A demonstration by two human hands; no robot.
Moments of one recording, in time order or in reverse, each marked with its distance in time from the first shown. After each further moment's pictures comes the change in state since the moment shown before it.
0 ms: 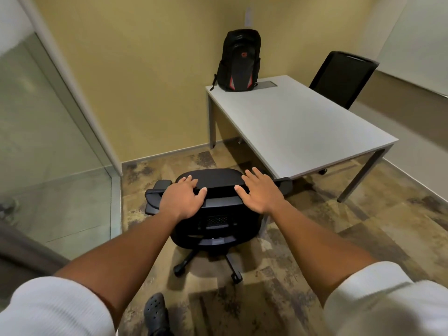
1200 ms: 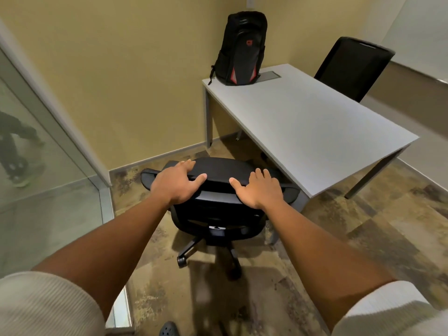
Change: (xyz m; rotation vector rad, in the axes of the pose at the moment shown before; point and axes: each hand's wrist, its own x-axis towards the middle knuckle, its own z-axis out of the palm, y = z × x) left_hand 0.206 -0.144 -0.048 -0.017 0.004 0.095; right_hand 0.203 -0.087 0.002 0.010 -0.166 0.453
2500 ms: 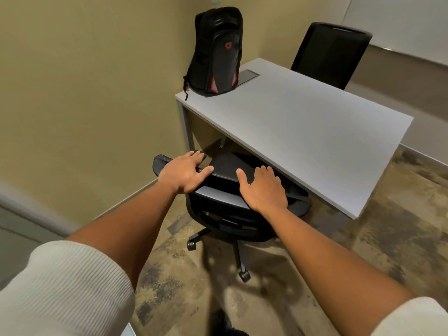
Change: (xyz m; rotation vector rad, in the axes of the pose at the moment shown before) left_hand 0.327 -0.117 -0.038 0.050 -0.147 0.458; right_hand 0.222 -0.145 -0.045 0.309 0.293 0.327
